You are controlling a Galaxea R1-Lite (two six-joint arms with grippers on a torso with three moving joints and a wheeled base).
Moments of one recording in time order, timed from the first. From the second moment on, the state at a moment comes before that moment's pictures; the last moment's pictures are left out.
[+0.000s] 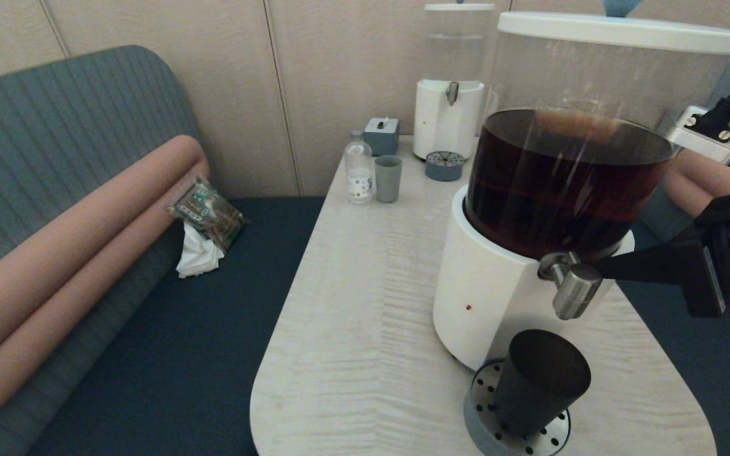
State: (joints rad) left arm 0.02 0.00 0.00 -0.13 -0.06 0.13; right arm 0.44 1.36 -1.28 0.53 0.17 0.02
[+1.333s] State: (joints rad) left arm 0.02 0.00 0.00 -0.13 -0.06 0.13; right arm 0.52 1.35 -1.23 0.41 0.15 -0.01
